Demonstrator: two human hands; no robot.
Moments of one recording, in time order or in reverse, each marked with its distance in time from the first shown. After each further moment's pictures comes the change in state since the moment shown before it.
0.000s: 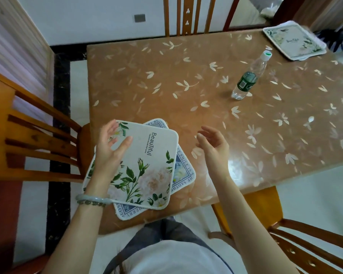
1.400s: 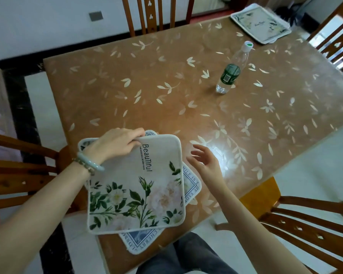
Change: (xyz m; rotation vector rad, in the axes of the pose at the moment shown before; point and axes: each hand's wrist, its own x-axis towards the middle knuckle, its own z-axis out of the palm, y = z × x) left_hand 0.164 -0.003 0.033 1.054 -0.907 0.605; right_hand 0.015 0.059 0.021 -0.165 -0.017 0.152
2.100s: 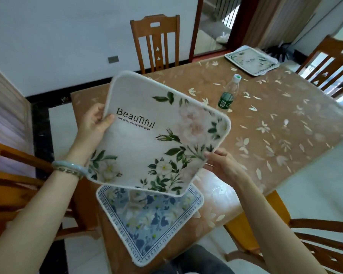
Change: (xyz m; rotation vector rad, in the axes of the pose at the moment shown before) left_hand -0.065 0.013 -0.092 -1.044 0.793 -0.230; right_hand 0.015 -0.055 -0.053 0.515 -0.330 0.108
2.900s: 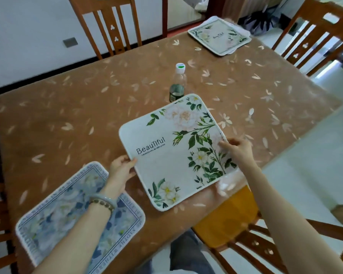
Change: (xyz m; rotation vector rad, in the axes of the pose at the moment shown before) left_hand -0.009 -0.090 0.299 -0.243 0.078 -0.773; right_hand 0.046 -0.076 -0.269 -0.643 0.649 -0.010
